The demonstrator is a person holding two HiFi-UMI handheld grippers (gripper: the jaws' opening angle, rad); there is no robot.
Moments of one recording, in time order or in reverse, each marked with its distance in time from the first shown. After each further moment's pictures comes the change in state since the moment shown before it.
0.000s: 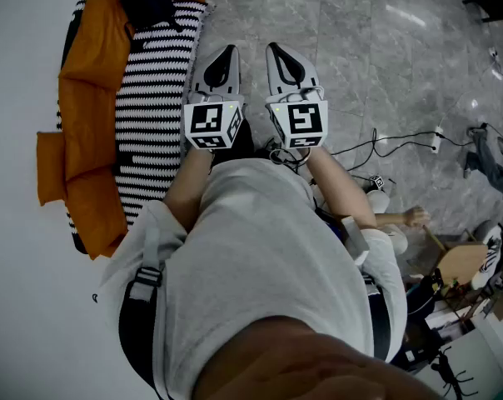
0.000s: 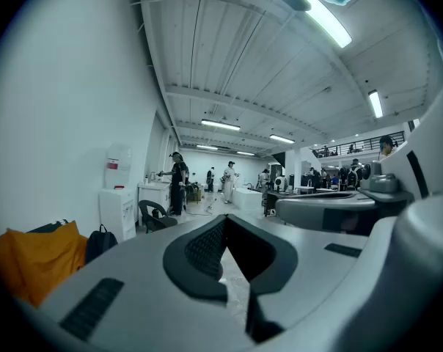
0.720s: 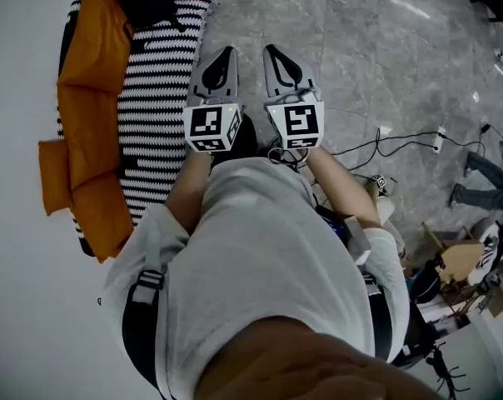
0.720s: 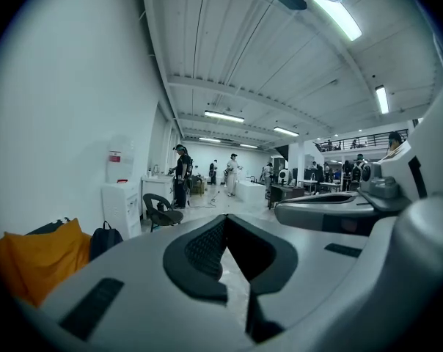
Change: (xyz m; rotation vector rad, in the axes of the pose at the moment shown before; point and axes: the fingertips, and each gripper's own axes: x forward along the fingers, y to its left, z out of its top) left arm 0.049 0.066 -0.013 0.003 0.054 0.020; right arm 0.085 0.001 -0.021 -0.008 0.063 0.021
